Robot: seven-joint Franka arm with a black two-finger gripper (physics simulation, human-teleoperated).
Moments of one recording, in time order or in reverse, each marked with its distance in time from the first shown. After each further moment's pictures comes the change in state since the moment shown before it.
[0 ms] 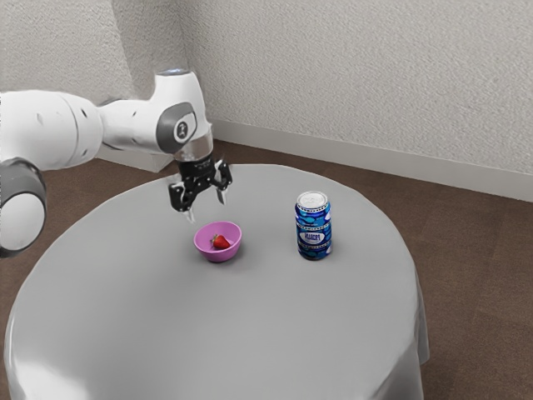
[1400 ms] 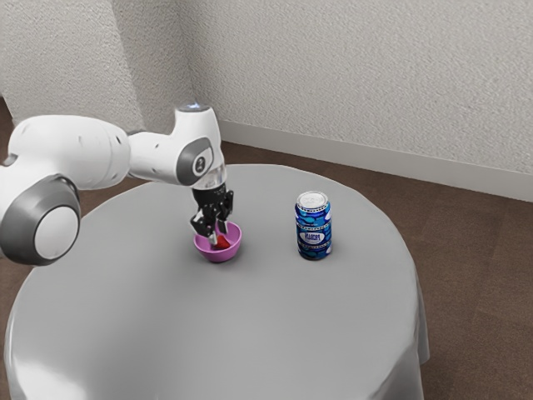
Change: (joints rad) arm -0.011 0.156 0.000 0.037 0.006 0.118 -0.319
